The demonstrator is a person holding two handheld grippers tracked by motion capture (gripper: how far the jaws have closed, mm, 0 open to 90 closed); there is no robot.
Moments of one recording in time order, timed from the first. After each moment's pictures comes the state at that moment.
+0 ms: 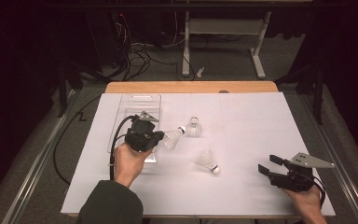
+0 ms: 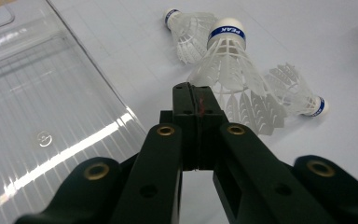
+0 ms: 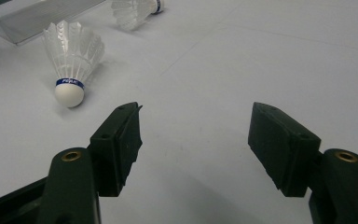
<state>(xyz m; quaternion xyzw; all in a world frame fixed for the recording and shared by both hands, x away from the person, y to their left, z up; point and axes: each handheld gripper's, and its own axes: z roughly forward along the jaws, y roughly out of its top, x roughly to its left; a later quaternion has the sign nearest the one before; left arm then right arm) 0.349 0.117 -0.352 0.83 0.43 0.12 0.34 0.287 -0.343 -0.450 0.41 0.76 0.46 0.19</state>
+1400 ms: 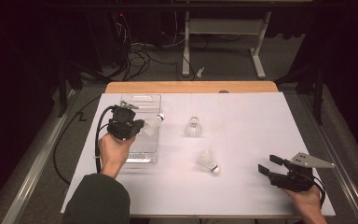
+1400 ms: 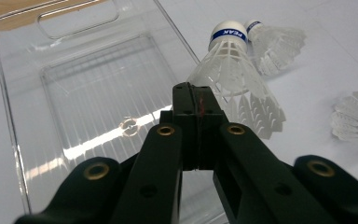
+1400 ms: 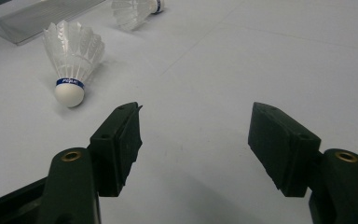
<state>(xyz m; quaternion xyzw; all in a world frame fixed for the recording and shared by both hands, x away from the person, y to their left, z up) 0.378 0.162 -0.349 0.79 0.49 0.17 0.32 0.288 -0.343 -0.450 0.41 0.76 0.46 0.19</state>
